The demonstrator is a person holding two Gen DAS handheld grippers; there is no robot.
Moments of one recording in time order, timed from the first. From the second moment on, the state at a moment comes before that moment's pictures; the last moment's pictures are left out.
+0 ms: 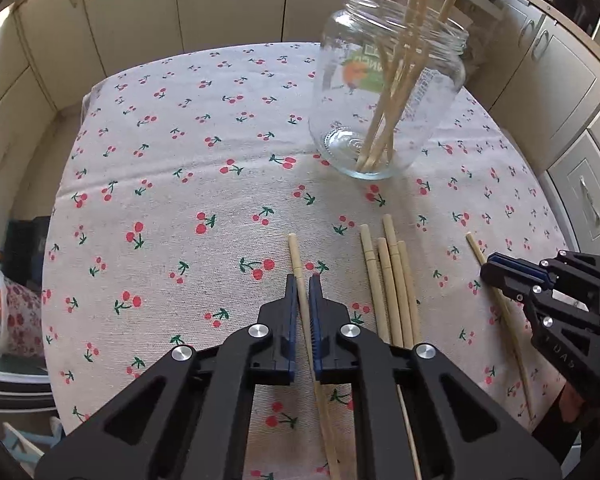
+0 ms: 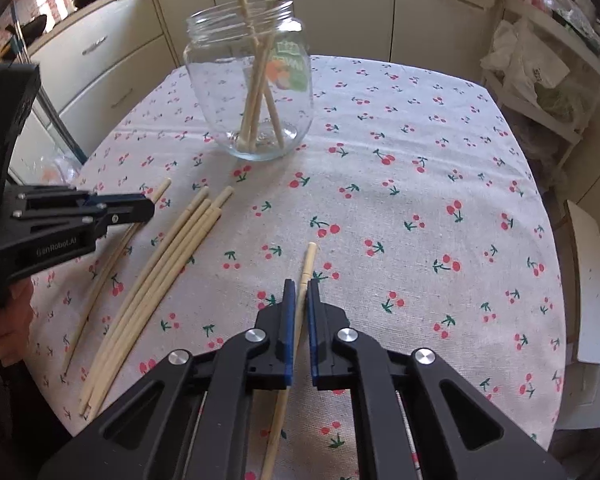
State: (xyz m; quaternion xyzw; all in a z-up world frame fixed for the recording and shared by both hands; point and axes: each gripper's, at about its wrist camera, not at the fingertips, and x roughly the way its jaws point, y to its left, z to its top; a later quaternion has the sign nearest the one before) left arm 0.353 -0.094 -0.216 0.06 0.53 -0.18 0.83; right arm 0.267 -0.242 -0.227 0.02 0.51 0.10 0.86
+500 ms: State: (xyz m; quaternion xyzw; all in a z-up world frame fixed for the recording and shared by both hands) left arm 0.347 -0.078 -0.118 -0.04 0.35 -0.21 0.91; right arm 0.249 -0.293 -0.238 0.23 0.43 0.08 0.87
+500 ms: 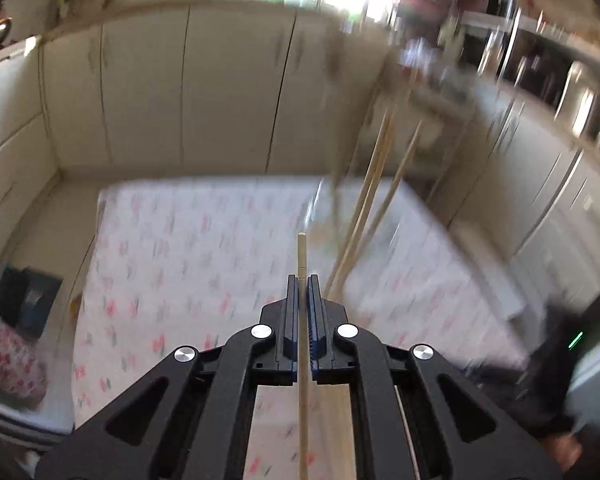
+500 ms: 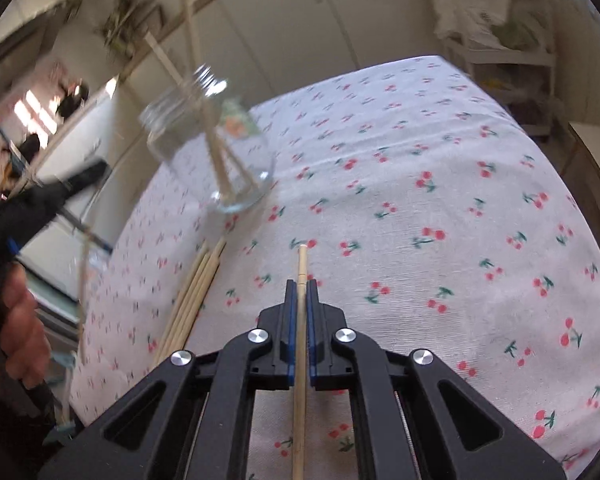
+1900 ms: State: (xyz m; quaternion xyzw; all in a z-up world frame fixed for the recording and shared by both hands) left arm 0.390 -0.135 -0.092 -0.06 0.10 -0.12 0.99; right arm 0.234 -0.340 -0.227 0.34 0.35 0.04 0.87
